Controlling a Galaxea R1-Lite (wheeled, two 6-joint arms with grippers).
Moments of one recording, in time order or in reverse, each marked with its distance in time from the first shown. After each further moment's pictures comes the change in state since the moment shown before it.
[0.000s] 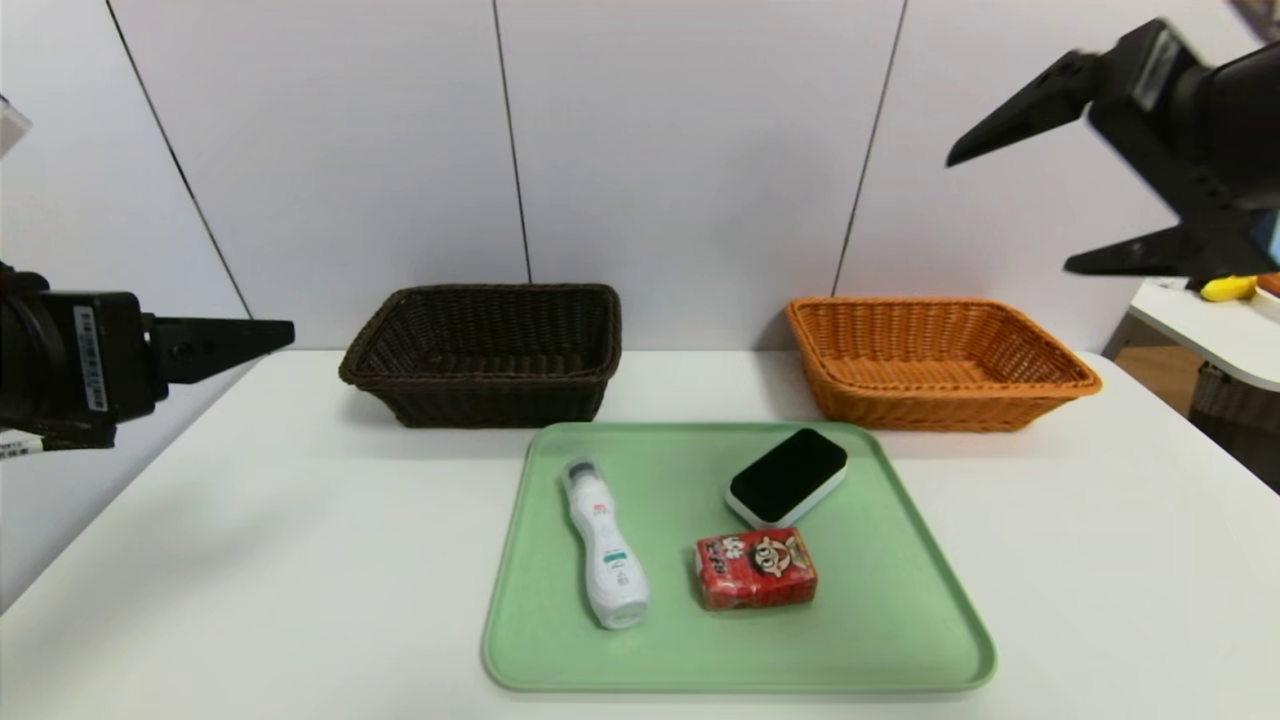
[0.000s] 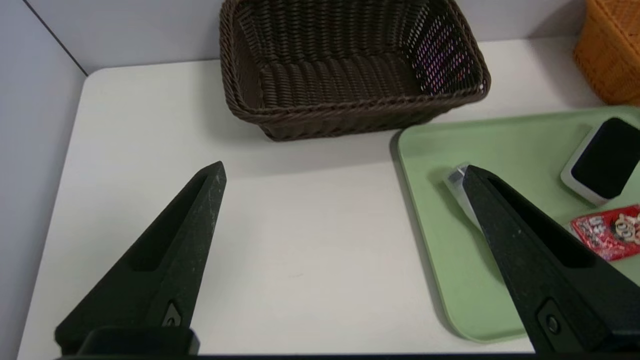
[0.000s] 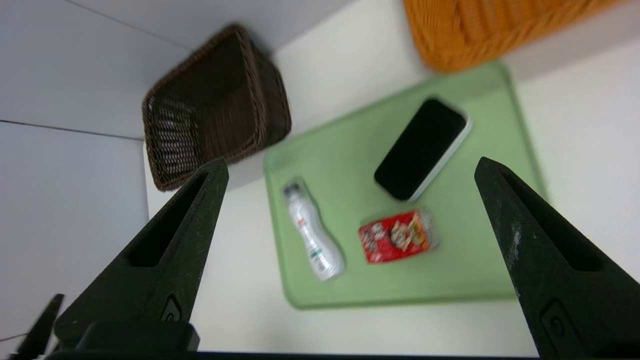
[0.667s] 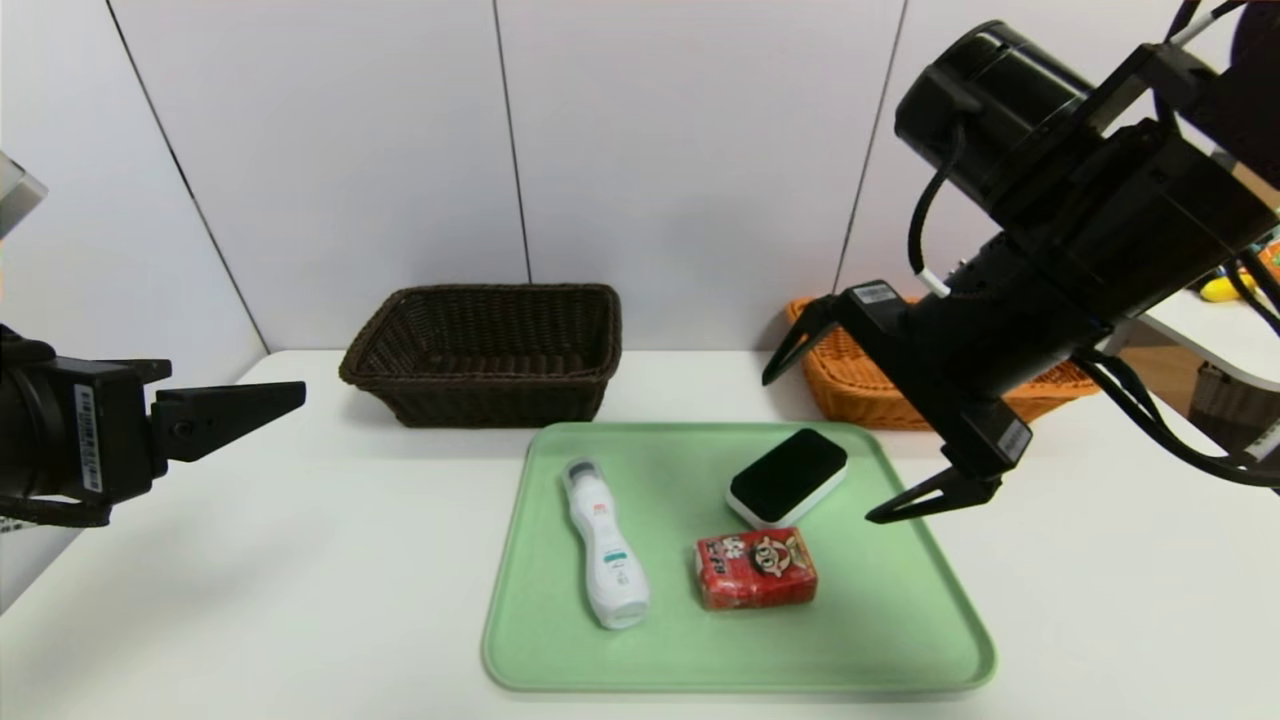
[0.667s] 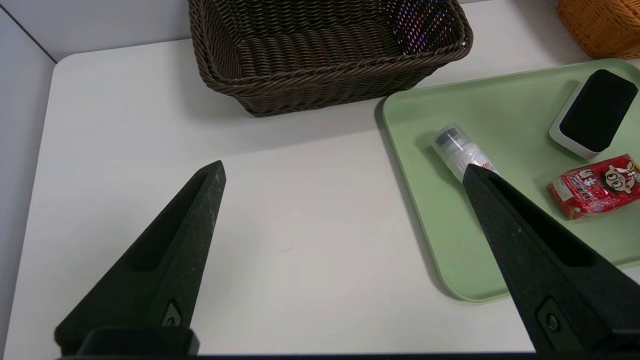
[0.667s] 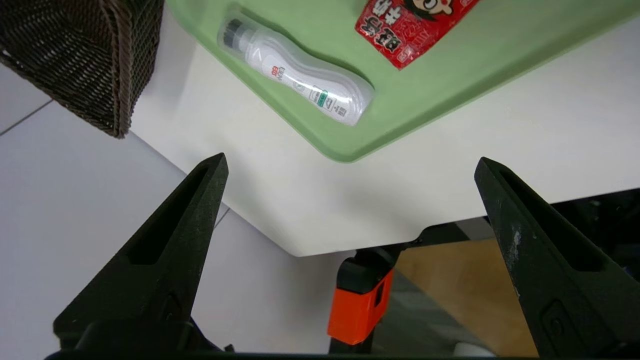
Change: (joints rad) left arm -0.042 -0.058 0.076 -0.001 -0.007 0.016; right arm 0.074 0.244 -0.016 0.201 0.415 0.610
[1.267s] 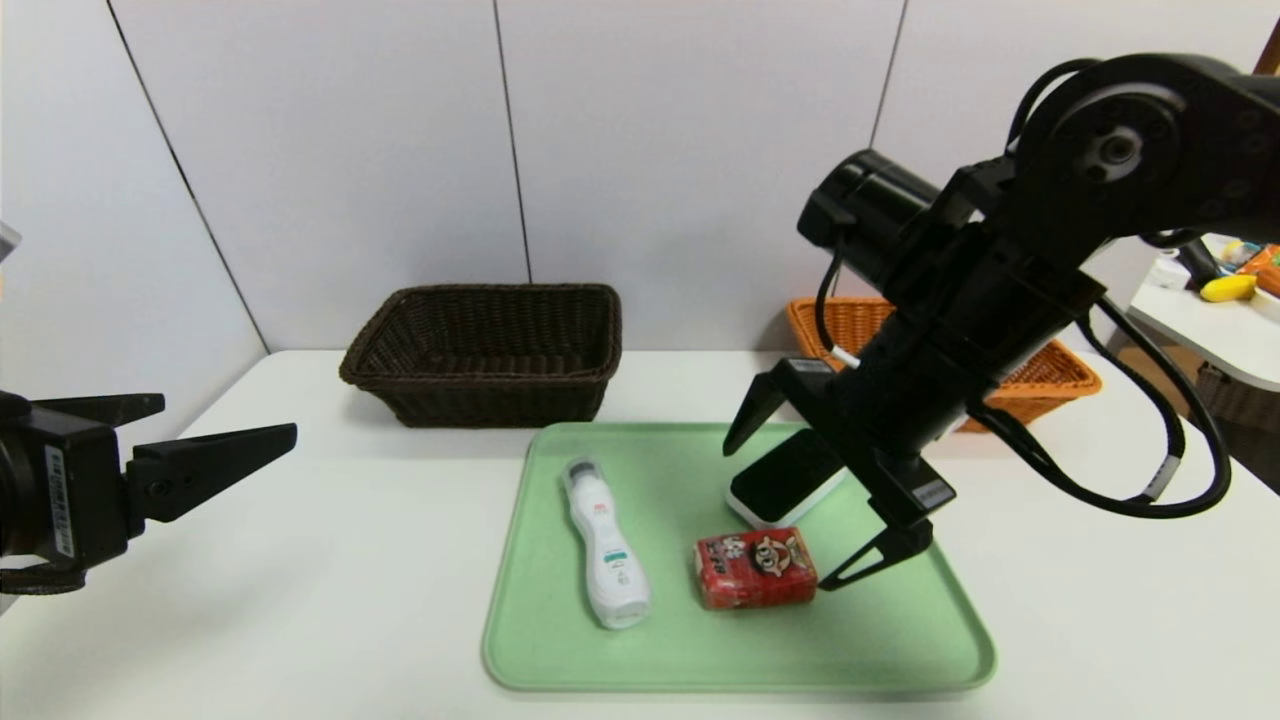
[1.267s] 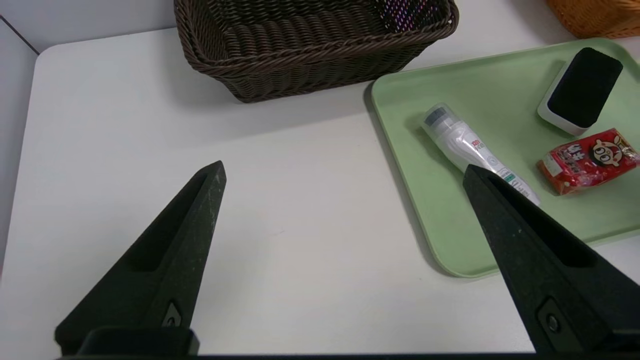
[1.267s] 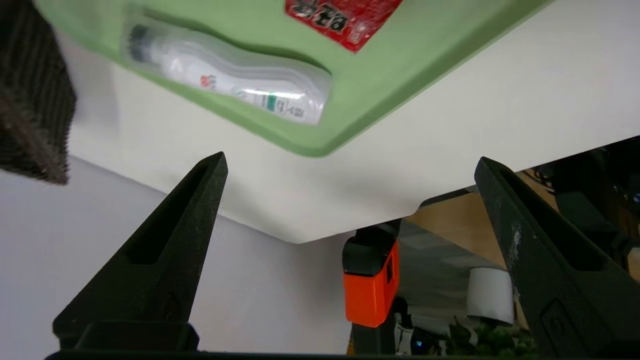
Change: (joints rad) left arm -0.034 -0.062 0.073 -0.009 0.000 0.000; right arm 0.007 0.123 0.044 0.016 0.125 0.105
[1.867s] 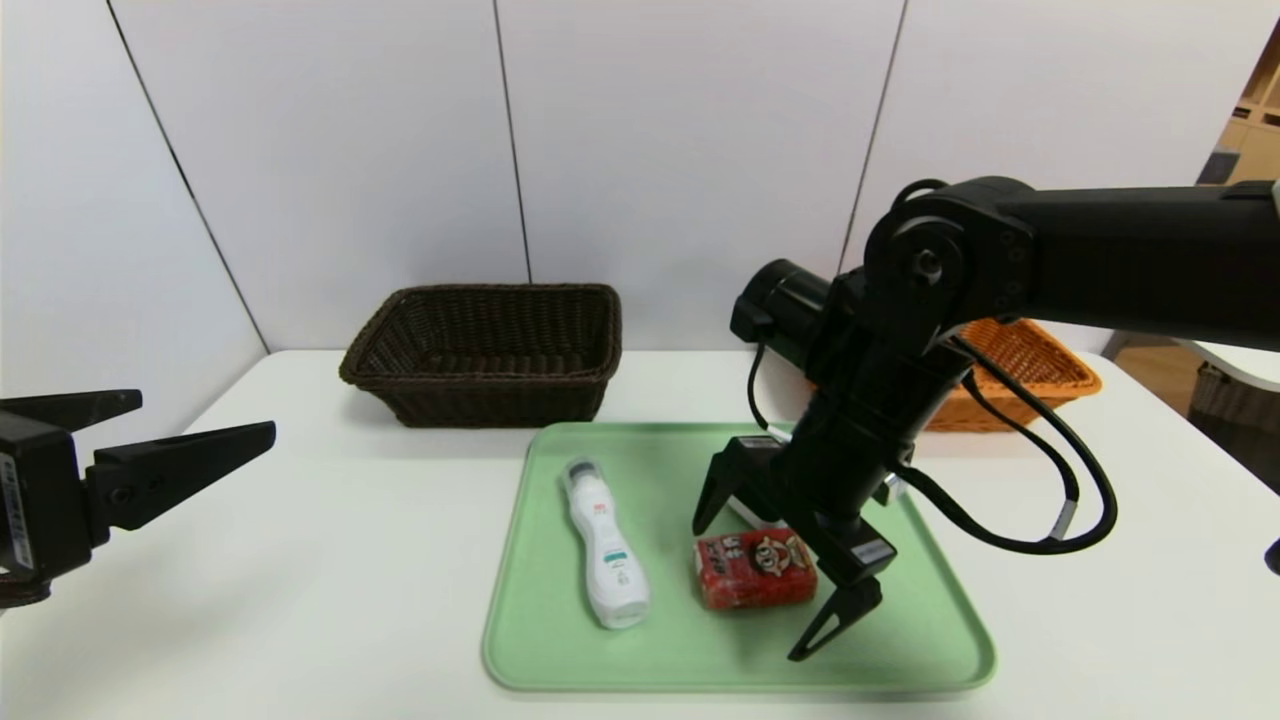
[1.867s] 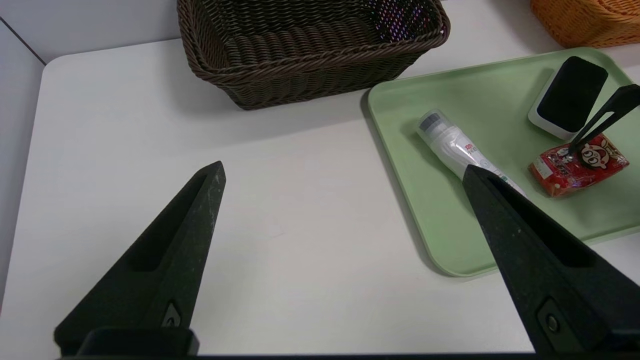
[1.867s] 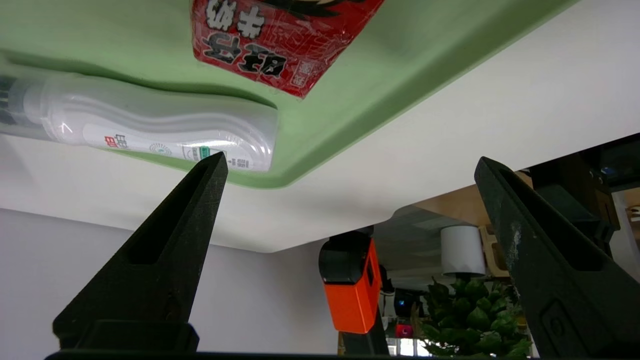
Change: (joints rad) left arm -0.003 -0.041 0.003 0.006 -0.002 0.005; right arm 0.021 0.125 0.039 0.000 0.075 -0.004
